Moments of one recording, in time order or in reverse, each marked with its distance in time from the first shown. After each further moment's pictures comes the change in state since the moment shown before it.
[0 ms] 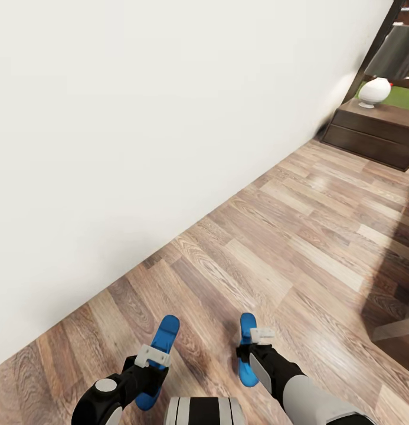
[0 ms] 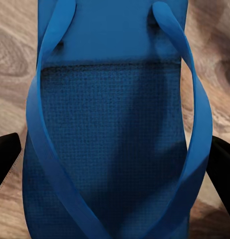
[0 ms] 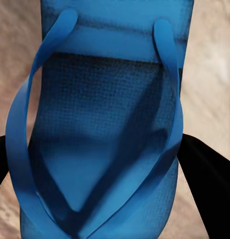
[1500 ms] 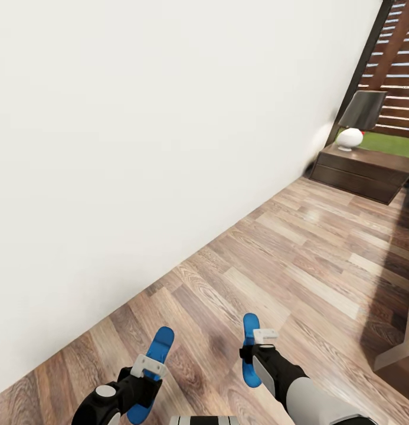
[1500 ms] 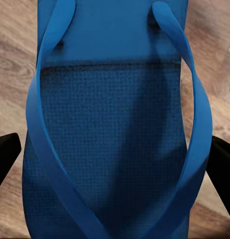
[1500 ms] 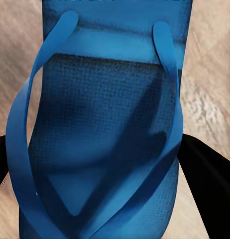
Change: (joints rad) left arm -0.001 0.011 0.002 0.105 0.000 -0.013 0.004; right arm 0.009 -0.016 0.006 0.003 0.005 -0.030 -0.002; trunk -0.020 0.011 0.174
